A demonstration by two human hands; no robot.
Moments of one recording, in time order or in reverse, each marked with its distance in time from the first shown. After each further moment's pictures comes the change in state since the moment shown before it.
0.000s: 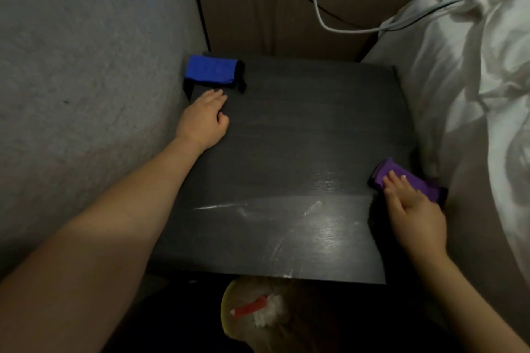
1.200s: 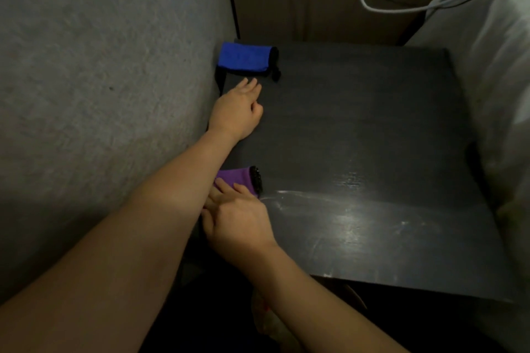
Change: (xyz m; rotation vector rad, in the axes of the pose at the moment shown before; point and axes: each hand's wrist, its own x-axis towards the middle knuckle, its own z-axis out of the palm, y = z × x) left_hand 0.000 -0.004 0.003 0.035 -0.001 0.035; right_hand -0.087 -0.231 0.127 0.107 -0.270 -0.768
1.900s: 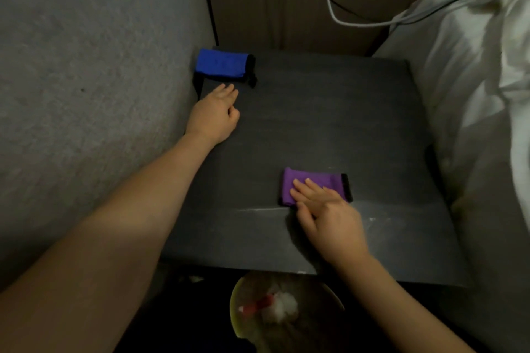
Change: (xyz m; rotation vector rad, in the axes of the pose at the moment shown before) left_hand -0.001 0.002 -0.002 -0.049 0.003 -0.016; right_hand -0.080 0.114 -0.070 -0.161 0.180 0.232
